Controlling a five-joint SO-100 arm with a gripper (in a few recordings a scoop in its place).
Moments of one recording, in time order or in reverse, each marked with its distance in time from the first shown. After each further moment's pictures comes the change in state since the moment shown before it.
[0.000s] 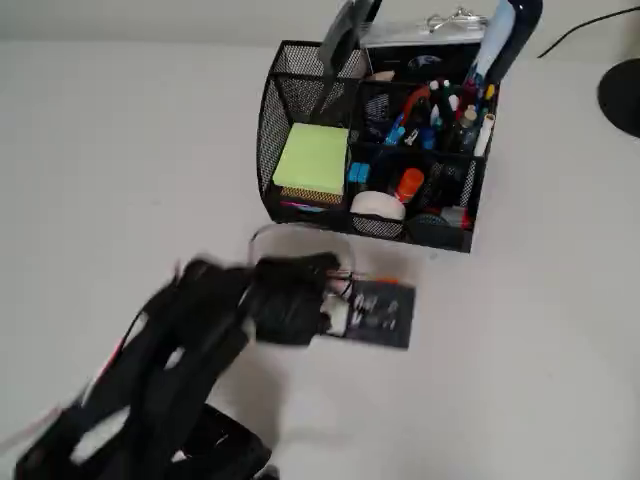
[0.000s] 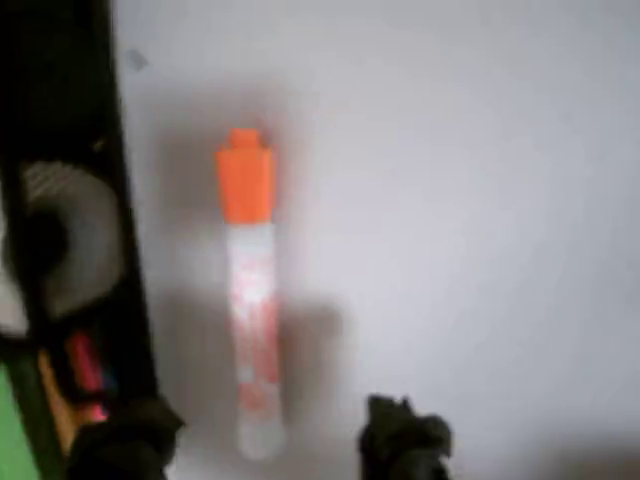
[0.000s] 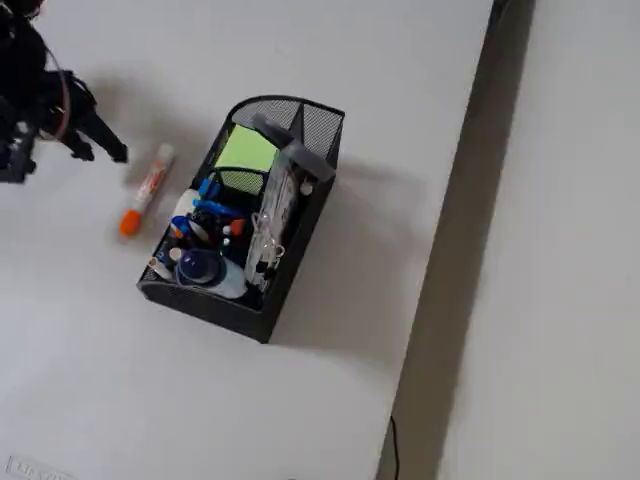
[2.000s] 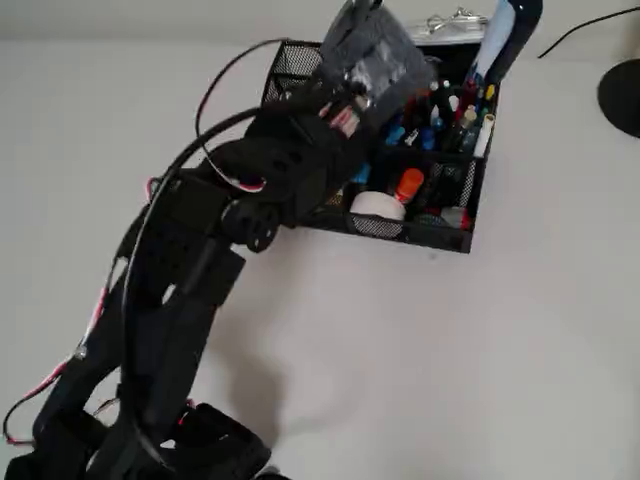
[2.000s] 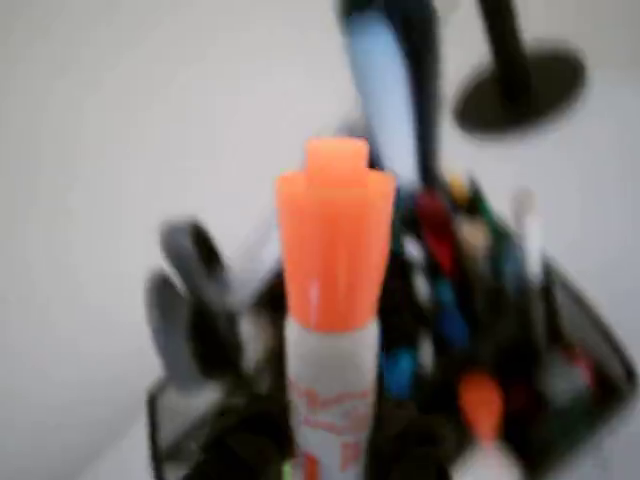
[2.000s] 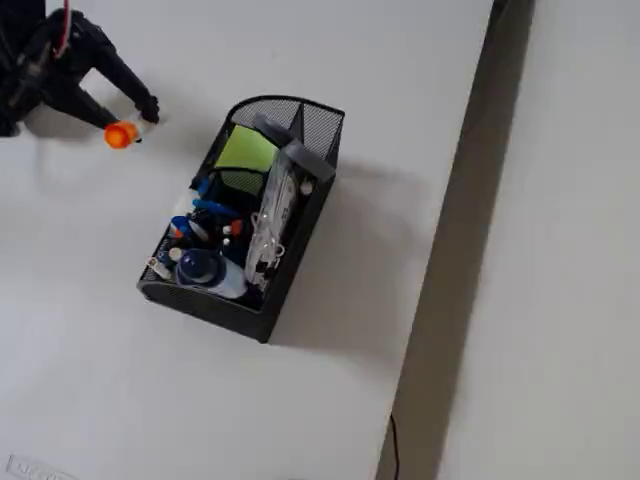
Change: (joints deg) arm 0.1 -4.5 -27.4 -31.3 -41.0
